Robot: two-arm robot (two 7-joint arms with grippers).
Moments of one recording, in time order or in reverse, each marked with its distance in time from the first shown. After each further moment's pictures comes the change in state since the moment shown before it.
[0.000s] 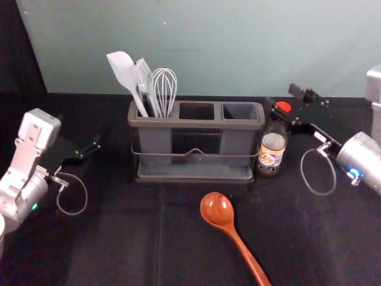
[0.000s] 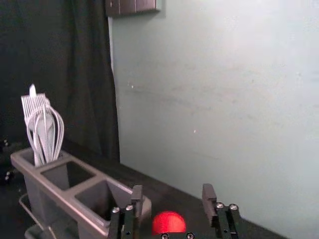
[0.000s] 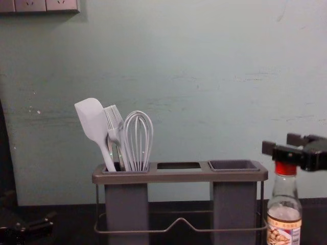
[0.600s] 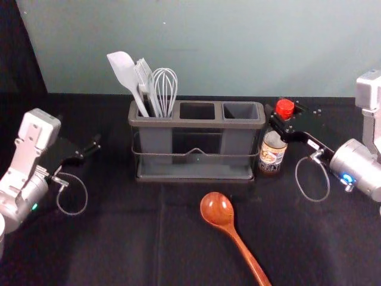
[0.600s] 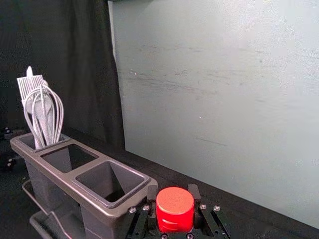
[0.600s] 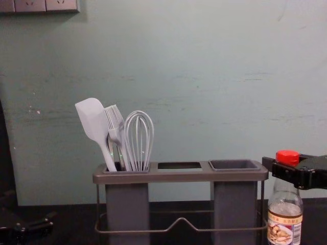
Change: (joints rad) left arm 0.000 0.000 0.000 0.000 0.000 0.000 0.000; right arm 0.016 -0.011 -0.026 0.055 0.005 0.006 0.015
